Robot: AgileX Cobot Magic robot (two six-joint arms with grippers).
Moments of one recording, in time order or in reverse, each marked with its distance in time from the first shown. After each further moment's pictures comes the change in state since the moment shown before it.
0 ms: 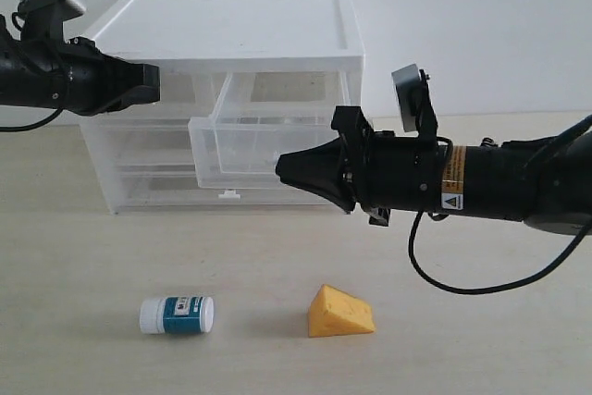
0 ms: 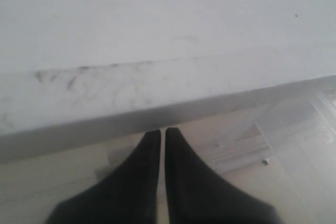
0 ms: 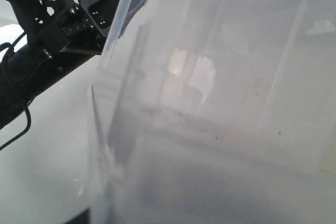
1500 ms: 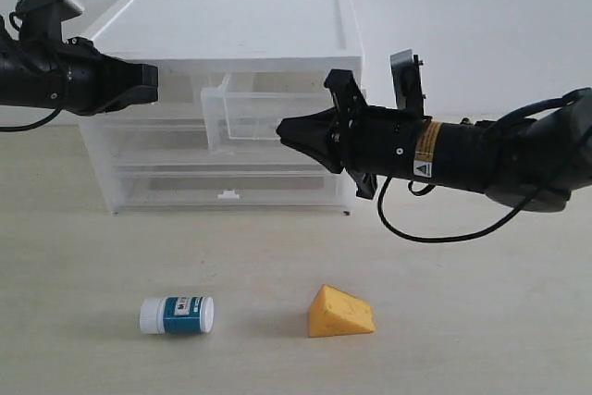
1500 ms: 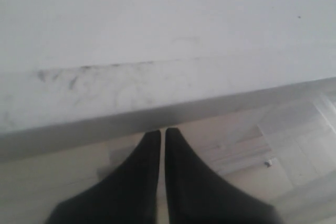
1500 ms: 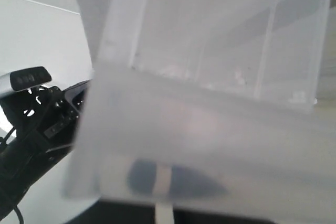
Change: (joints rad) left arm 0.000 -0.005 0.005 0.000 -0.008 0.000; right arm -0.002 0.129 -0.170 0.132 0.047 0.087
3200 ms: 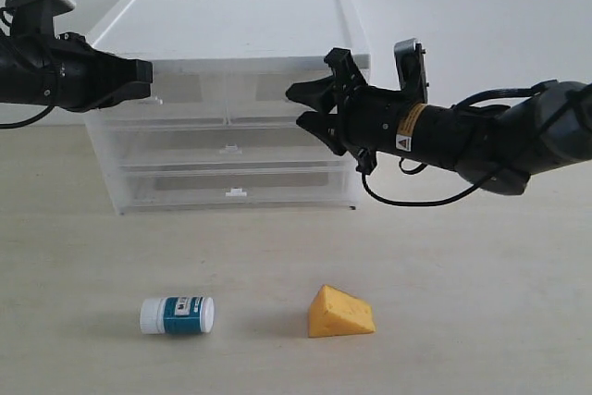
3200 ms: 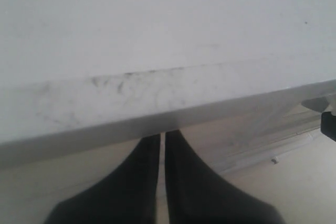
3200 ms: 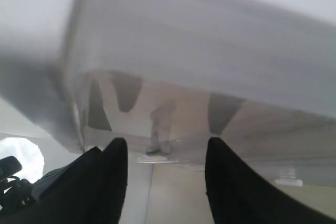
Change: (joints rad) left arm 0.002 -0.024 0.011 -0.004 -0.023 0.000; right arm -0.001 0.097 -0.148 0.171 0.134 -0.033
